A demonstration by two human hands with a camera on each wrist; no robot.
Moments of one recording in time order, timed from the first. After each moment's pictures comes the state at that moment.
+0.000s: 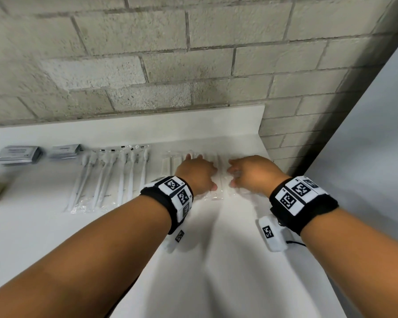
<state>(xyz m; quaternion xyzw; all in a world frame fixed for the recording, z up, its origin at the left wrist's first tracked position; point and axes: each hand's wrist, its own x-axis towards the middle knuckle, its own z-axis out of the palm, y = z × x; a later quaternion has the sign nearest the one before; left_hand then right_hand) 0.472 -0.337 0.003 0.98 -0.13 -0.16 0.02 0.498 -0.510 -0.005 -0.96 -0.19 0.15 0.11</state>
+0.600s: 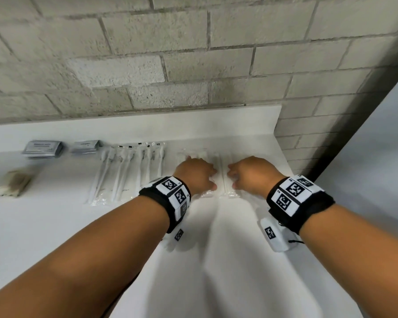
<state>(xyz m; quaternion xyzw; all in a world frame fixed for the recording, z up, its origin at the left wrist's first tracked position) 0.457 -0.300 0.004 0.98 -0.06 -0.15 0.07 0.492 -0.473 -0.009 -0.96 -0.24 0.14 0.05</state>
